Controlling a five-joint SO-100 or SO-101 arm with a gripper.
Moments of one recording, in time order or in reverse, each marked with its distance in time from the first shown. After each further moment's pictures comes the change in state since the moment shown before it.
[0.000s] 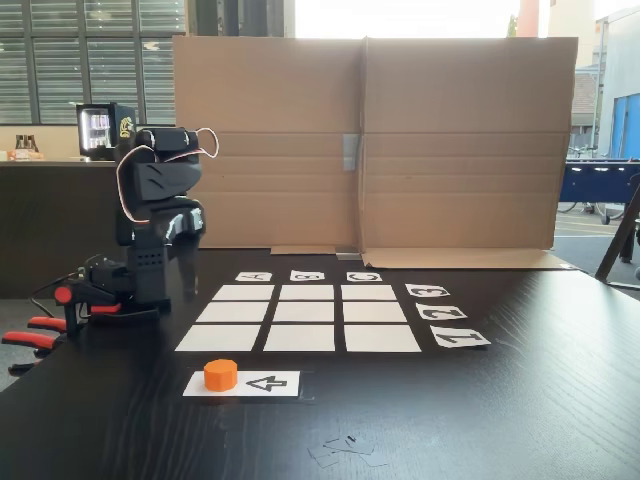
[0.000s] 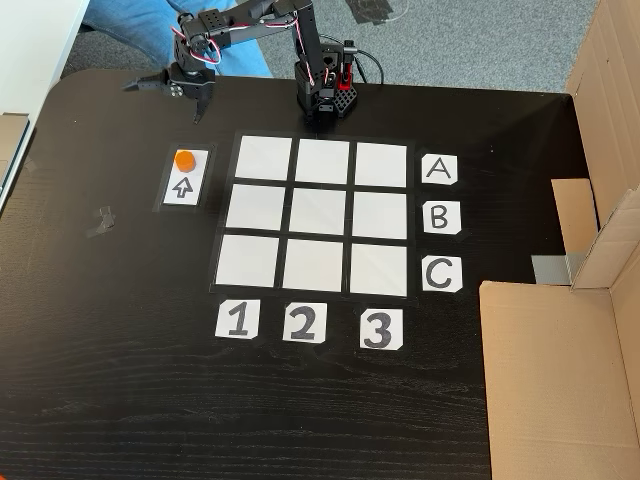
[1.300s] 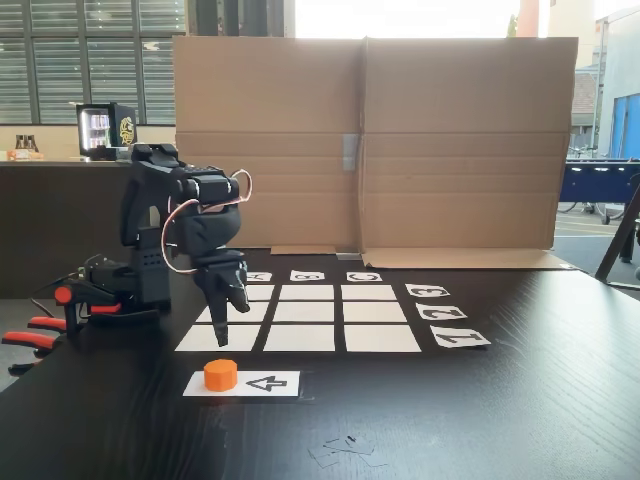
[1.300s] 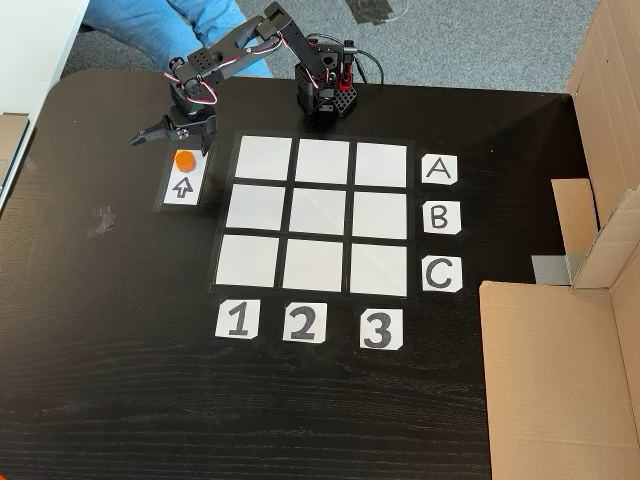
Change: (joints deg) arm -7.0 -17.9 -7.9 -3.2 -6.5
